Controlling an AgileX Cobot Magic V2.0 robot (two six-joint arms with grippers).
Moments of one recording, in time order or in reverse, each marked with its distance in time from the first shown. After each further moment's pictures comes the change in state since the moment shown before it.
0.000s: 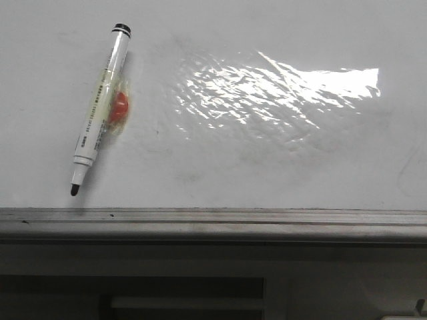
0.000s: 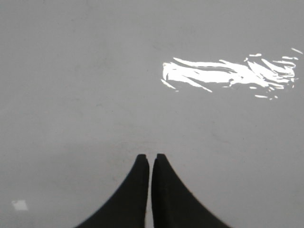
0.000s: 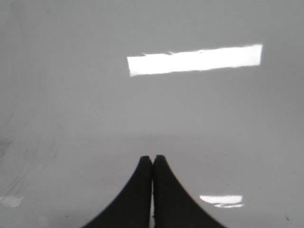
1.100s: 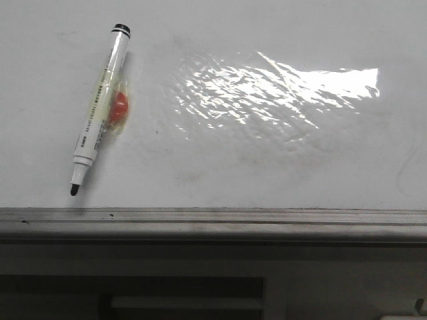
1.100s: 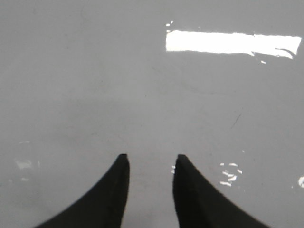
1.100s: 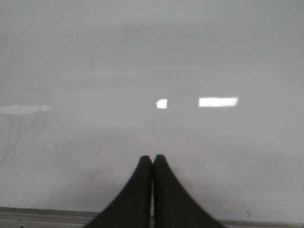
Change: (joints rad) left arm 0.000 0.313 -0.257 -0.029 0.100 0.005; right arm 0.000 0.407 -0.251 0.035 0.246 -0.010
